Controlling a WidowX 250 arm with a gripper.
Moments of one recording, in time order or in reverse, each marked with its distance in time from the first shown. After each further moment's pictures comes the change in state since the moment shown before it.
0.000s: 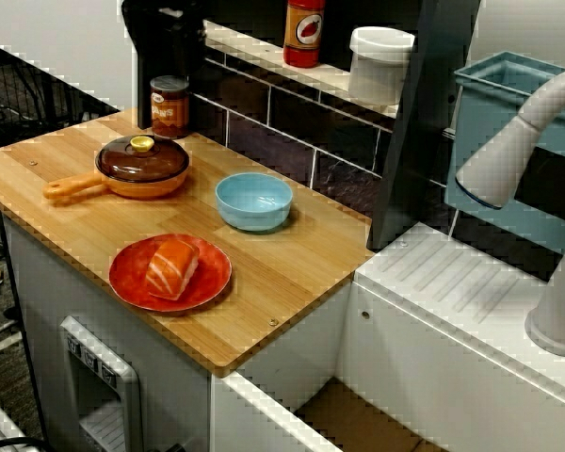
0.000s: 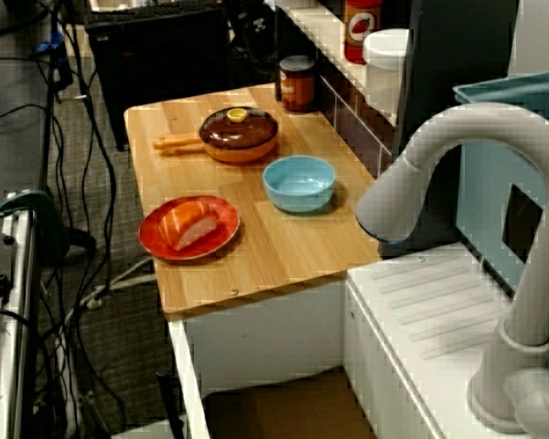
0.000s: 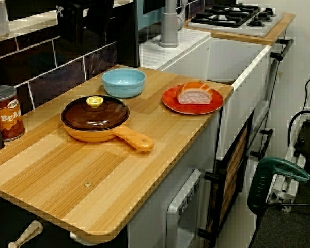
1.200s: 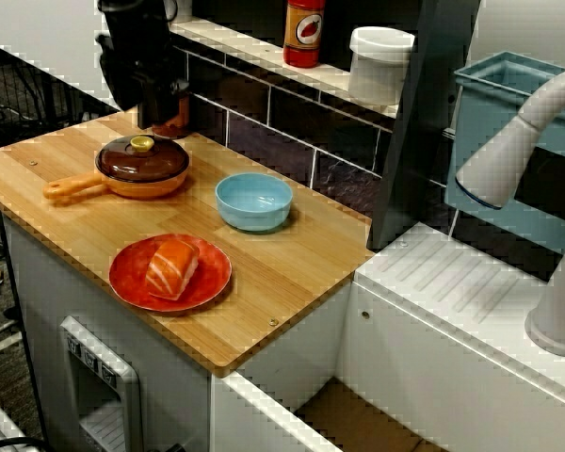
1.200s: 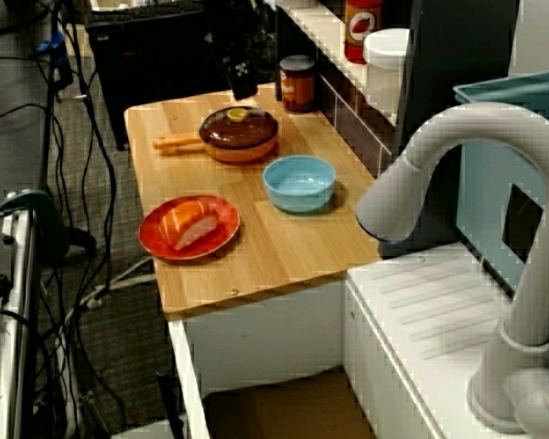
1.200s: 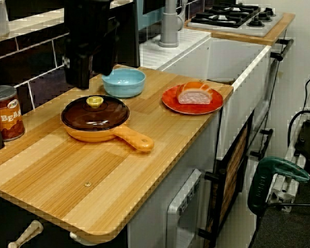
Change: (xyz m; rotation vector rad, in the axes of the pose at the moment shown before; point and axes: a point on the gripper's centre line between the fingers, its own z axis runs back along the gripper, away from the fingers) arm -0.027 0.009 -0.048 -0.031 0.044 0.020
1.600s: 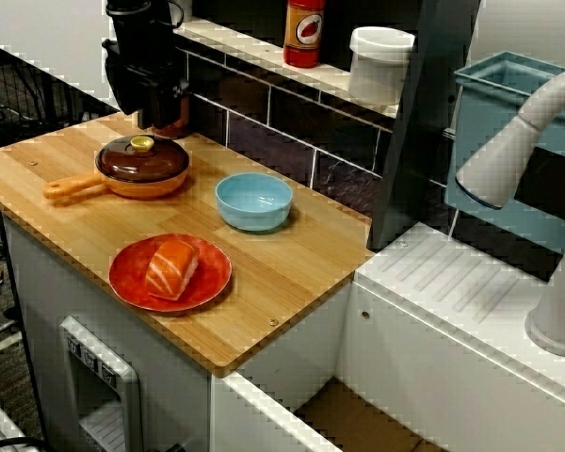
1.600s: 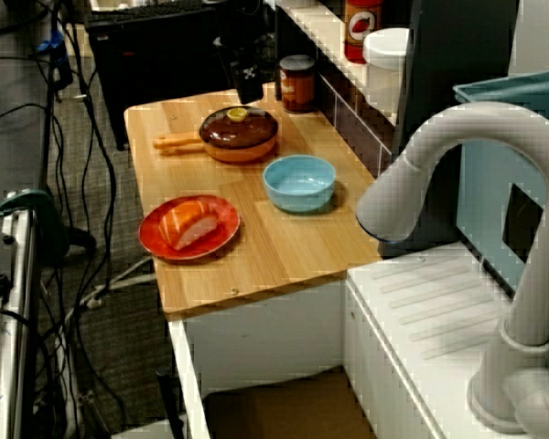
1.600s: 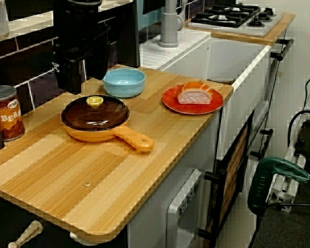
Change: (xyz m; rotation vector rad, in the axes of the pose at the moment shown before) arm 0.007 0.012 -0.001 0.007 0.036 -0.012
